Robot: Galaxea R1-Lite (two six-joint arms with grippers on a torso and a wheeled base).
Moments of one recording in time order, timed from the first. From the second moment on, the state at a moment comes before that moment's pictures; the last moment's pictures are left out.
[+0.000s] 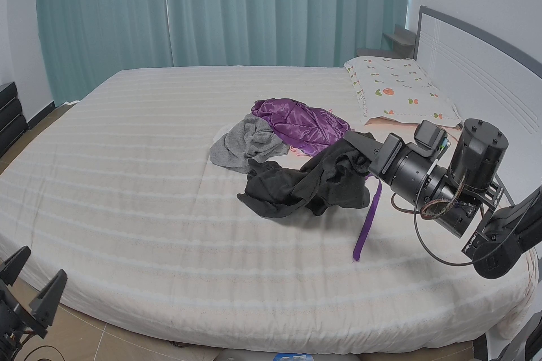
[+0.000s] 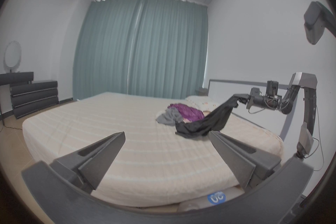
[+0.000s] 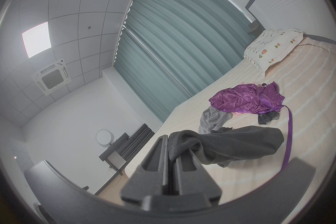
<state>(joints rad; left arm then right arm) -0.09 0.41 -0.19 -0.17 -0.11 -0.10 0.59 1.79 -0.66 -1.20 0.03 0.71</state>
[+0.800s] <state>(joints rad) -0.29 1.21 -0.23 -0.45 -0.18 -0.15 0.61 1.79 -0.64 -1.20 -0.02 0.65</state>
